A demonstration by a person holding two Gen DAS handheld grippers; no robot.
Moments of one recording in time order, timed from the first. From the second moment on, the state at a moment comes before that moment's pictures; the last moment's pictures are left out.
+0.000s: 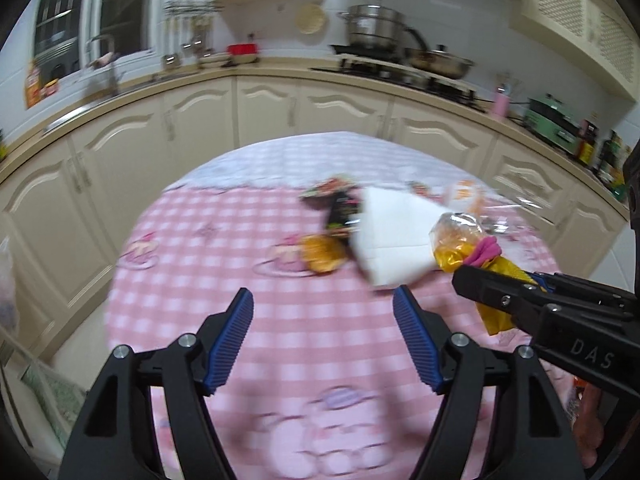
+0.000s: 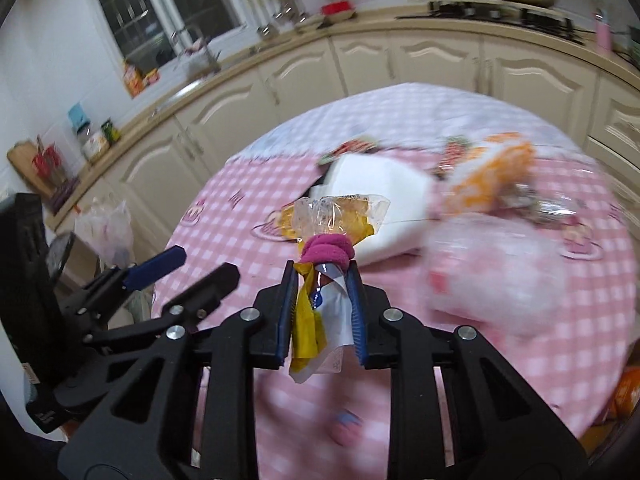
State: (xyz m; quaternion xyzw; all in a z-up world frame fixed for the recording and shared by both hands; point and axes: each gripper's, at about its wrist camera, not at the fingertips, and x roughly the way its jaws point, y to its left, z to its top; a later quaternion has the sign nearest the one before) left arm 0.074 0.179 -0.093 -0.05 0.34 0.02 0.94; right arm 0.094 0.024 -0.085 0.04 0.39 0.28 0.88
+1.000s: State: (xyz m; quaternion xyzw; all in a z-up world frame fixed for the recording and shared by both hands) left arm 0.167 0.008 -0.128 0.02 0.42 -0.03 0.91; right arm 0.102 -0.174 -0.115 0.18 0.40 0.13 0.89
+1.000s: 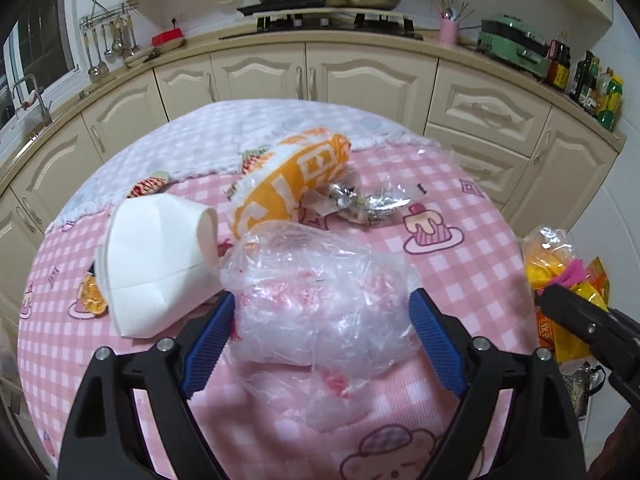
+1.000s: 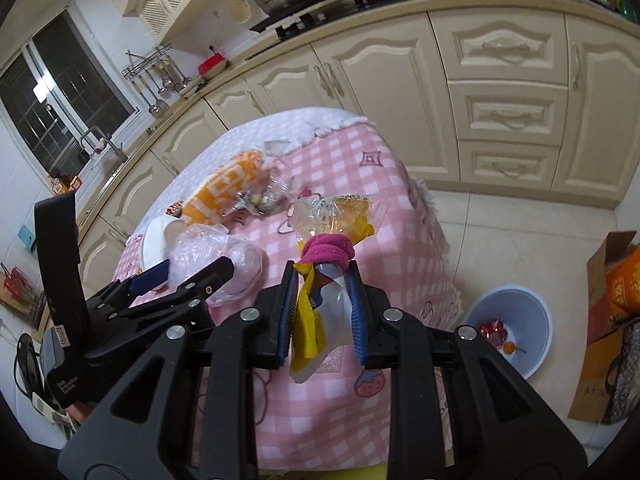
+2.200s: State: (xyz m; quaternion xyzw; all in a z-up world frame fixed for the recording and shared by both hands) left arm 0.101 -0.141 -0.100 0.10 0.38 -0.22 0.90; right arm 0.016 -0.297 -0.107 0.23 0.35 0.03 0.91
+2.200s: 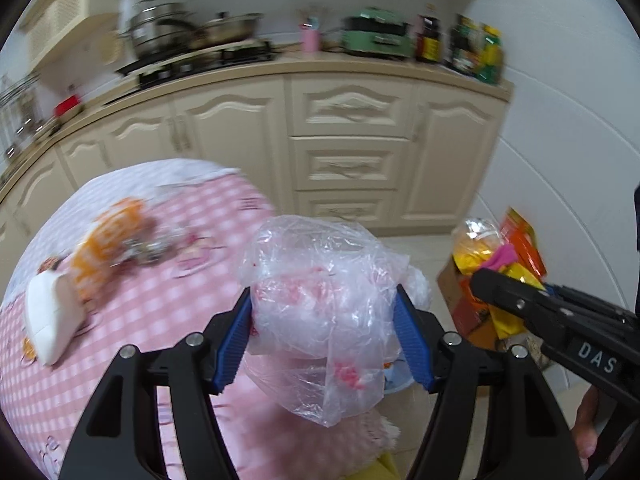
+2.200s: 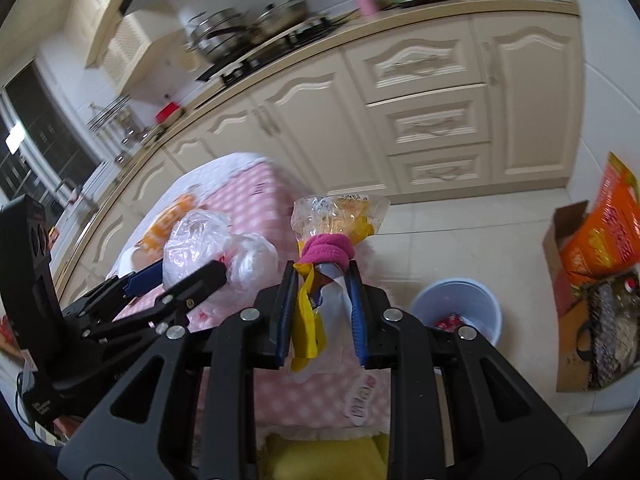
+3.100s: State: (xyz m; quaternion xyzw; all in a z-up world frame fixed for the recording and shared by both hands) left arm 0.137 -0.294 -0.188 0.18 0.43 -0.29 0.83; right arm 0.006 -0.424 -0.191 0.31 0.41 -0.09 0.85
